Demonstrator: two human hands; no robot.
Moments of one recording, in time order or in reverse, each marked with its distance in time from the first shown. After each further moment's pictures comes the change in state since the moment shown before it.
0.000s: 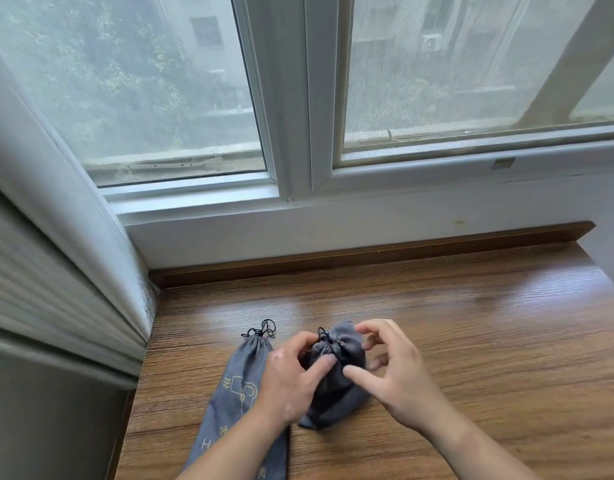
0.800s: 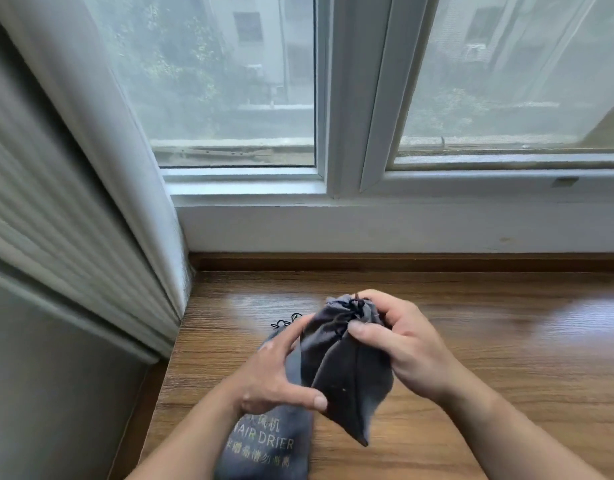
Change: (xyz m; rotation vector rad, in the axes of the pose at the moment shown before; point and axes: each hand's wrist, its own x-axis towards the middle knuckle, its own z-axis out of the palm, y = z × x) left_hand -0.010 -0.023 -0.097 -0.167 -0.432 0.105; right_hand 0.037 -0.101 0.012 0.442 -0.381 -0.069
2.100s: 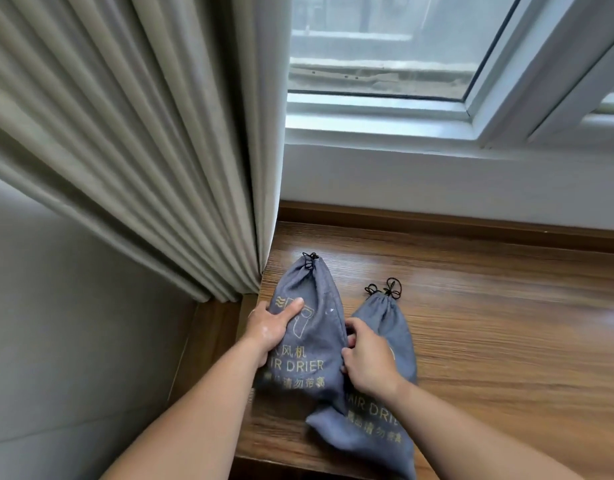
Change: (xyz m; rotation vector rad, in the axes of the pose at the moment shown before) left_hand -0.040 -0.211 -0.122 -0.346 0.687 -0.782; right_hand 0.096 0.194 0.208 -0.605 0.082 0.558
